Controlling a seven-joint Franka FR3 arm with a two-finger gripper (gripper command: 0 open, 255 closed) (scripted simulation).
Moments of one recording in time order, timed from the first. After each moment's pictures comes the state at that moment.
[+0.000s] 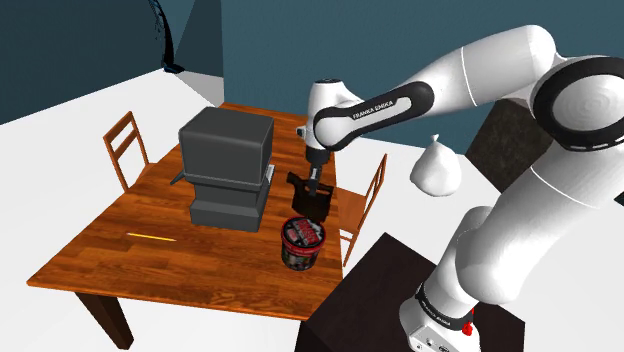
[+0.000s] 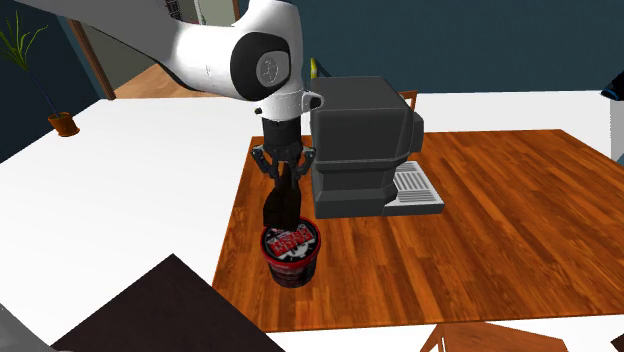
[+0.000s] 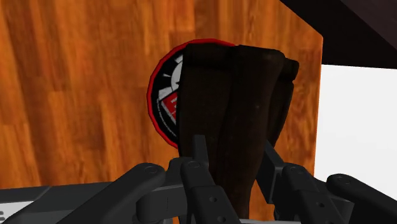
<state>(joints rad) 0.16 -0.14 -0.11 -2.37 -0.05 2.17 -0.46</state>
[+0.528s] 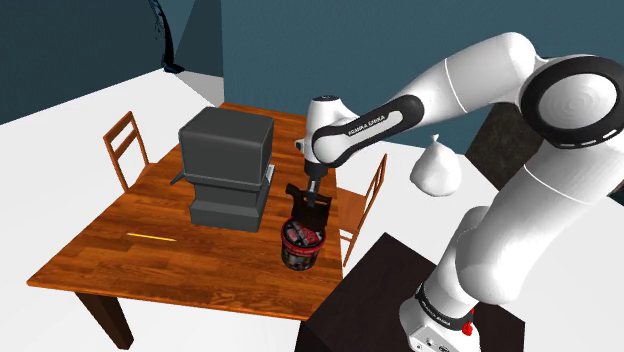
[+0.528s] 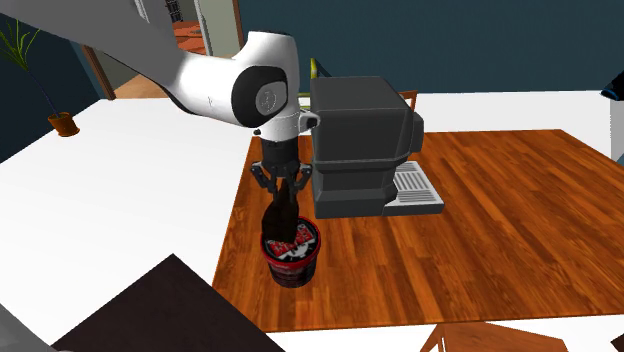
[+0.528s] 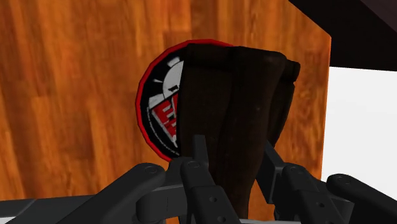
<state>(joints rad) 0.16 -0.09 -0.11 -2.44 -0.05 2.29 -0.45</state>
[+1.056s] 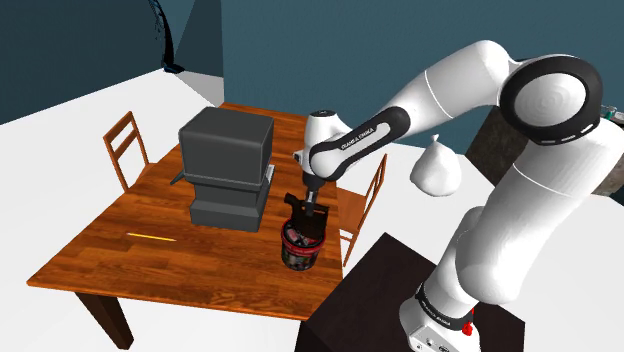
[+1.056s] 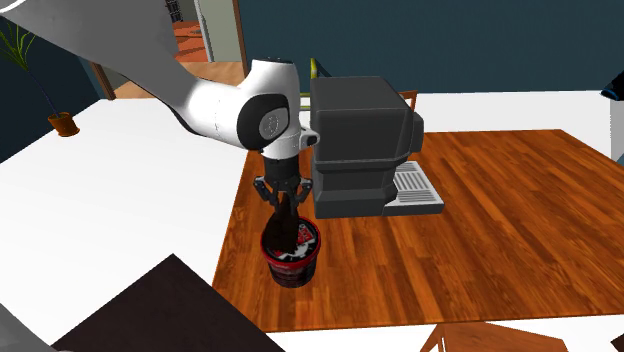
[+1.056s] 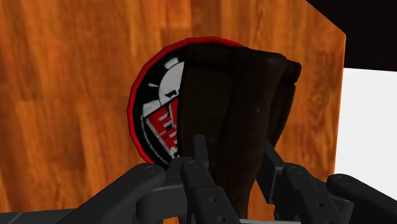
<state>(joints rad) 0.16 -0.02 -0.11 -2.47 -0.04 2.40 -0.45</state>
